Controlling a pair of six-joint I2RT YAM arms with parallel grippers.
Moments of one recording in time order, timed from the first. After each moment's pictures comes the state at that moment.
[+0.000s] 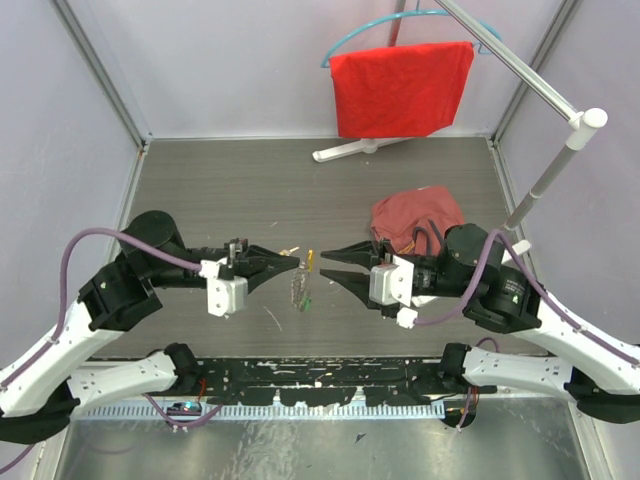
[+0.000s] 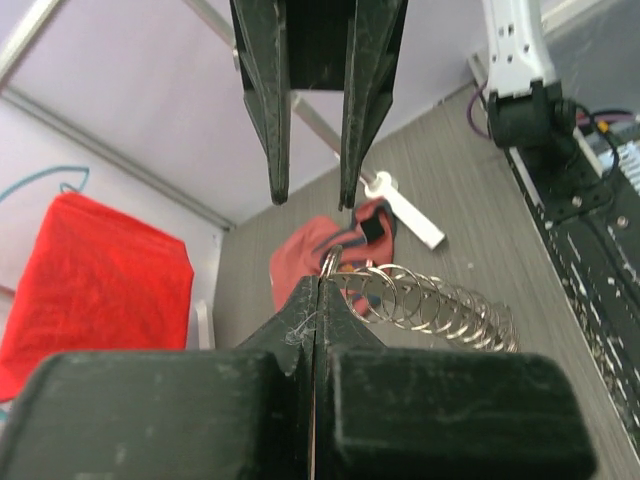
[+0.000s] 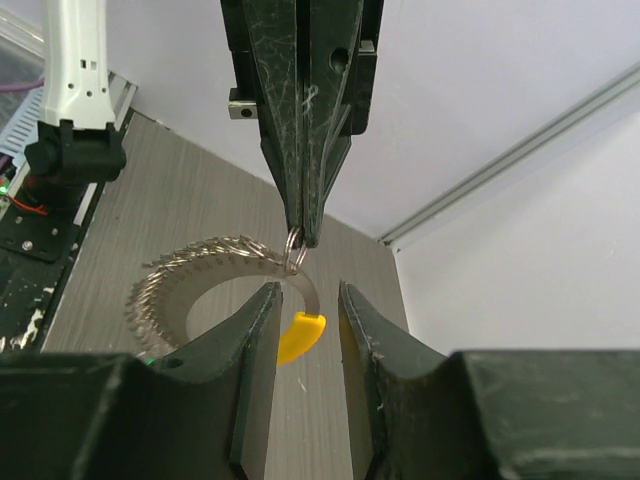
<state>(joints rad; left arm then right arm) -0.96 0.82 1.20 -0.39 0.62 0.71 1.11 0.84 1.18 -0.30 -0.39 -0.71</state>
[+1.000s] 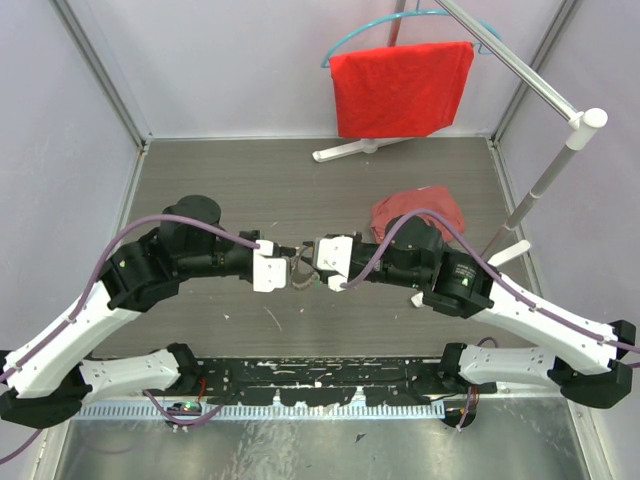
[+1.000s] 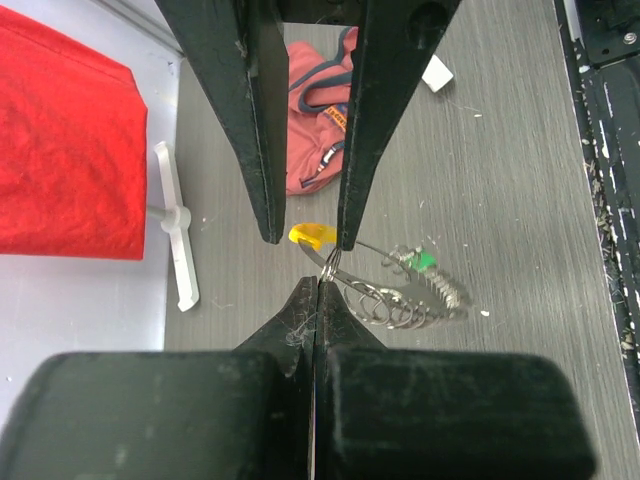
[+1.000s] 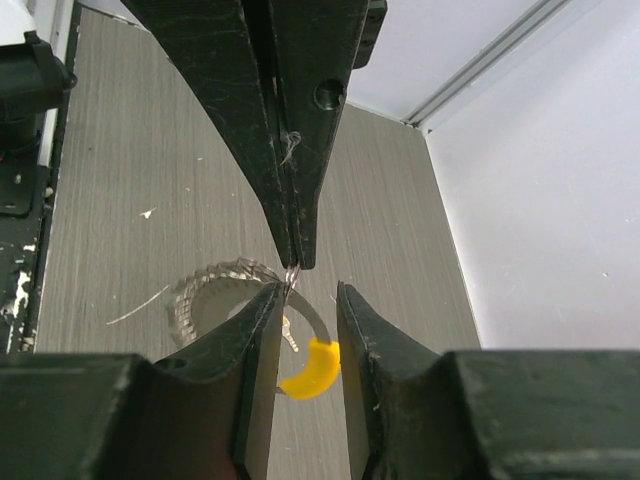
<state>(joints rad) -0.96 0.99 1.35 -0.76 0.33 0.82 1.11 1.02 1.21 -0.35 -0.17 -0.61</state>
